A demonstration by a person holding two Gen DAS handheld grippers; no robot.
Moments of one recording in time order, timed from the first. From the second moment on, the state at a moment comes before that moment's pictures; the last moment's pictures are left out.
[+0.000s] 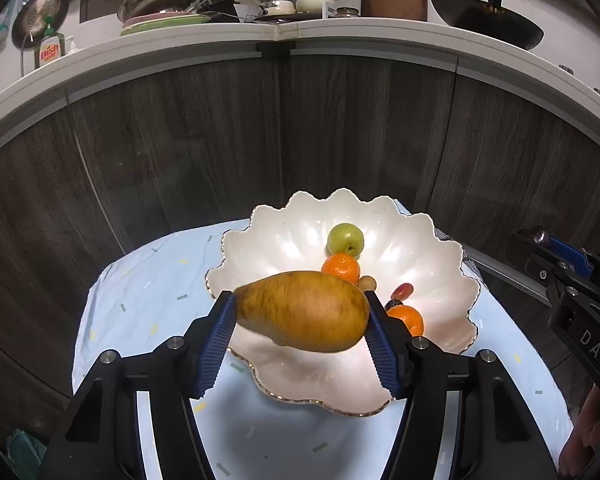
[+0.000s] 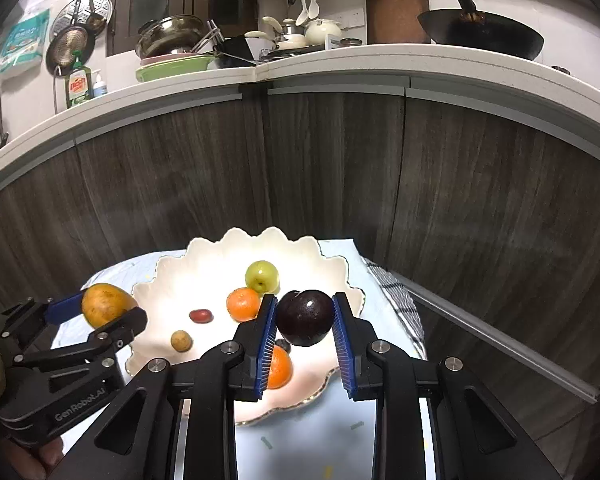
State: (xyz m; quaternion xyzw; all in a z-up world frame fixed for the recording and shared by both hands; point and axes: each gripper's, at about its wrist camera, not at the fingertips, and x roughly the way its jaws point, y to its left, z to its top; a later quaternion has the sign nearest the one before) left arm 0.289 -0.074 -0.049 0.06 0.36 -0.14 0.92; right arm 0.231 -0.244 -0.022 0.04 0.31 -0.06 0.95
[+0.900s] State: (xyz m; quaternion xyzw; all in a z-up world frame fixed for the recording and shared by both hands) left arm 0.319 -0.080 -0.075 0.05 0.40 -0.15 0.90; right arm 0.267 -0.239 -0.037 0.03 0.33 -0.04 0.94
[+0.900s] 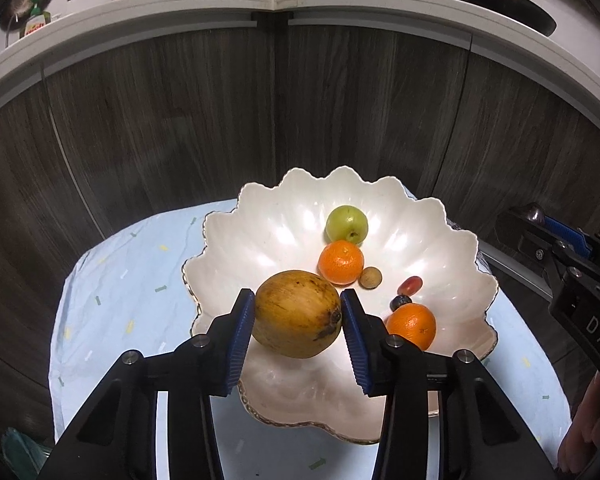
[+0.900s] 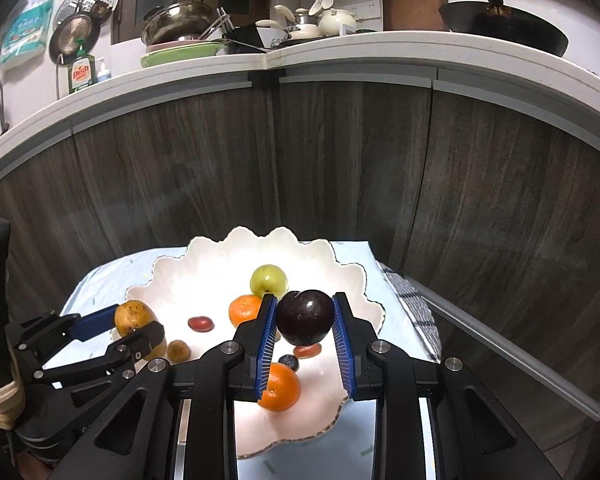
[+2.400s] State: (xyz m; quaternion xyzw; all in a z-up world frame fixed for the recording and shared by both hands) left arm 0.329 -0.061 -0.091 0.04 0.41 -0.10 0.91; right arm 0.306 -0.230 -0.077 0.04 0.39 -0.02 0.92
